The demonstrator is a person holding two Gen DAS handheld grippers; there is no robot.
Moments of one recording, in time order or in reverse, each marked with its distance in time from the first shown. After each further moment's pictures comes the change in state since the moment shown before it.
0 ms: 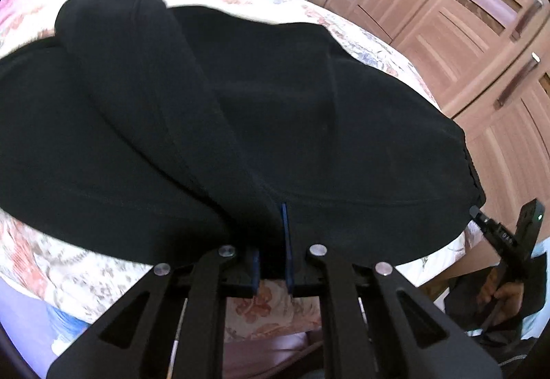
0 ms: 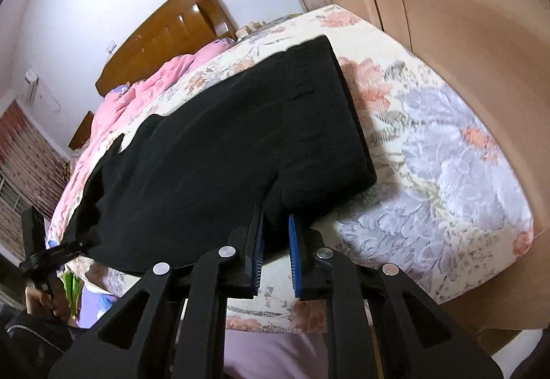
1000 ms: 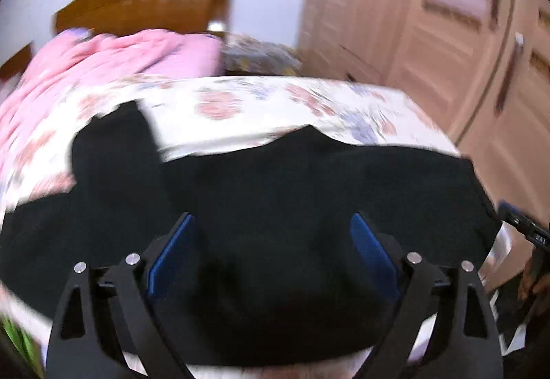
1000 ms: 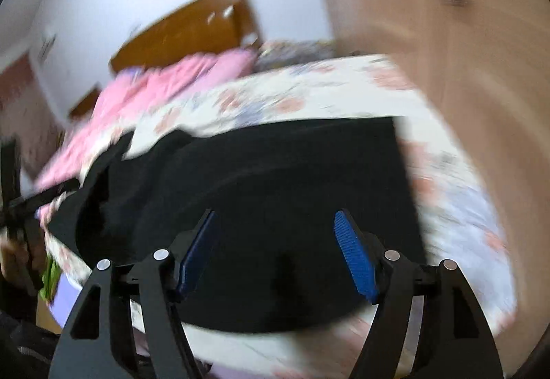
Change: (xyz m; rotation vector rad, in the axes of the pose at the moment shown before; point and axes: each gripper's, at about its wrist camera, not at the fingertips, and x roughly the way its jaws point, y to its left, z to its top) left arm -0.018 -0.056 0.085 0.279 -0.204 0.141; right arm 0.032 0.088 0.051 -0.241 -0.017 -0.023
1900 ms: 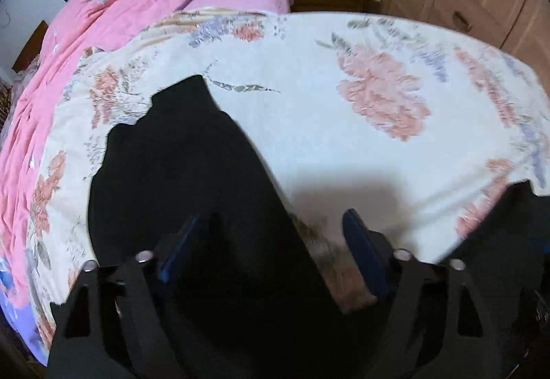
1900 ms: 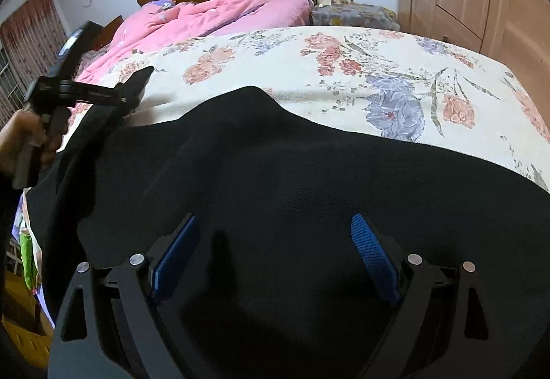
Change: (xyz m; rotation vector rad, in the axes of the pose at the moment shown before) left arm 0.178 0.179 0.104 -0.041 0.421 0.272; right arm 0.162 0.124 0.052 -0.163 0.179 0.026
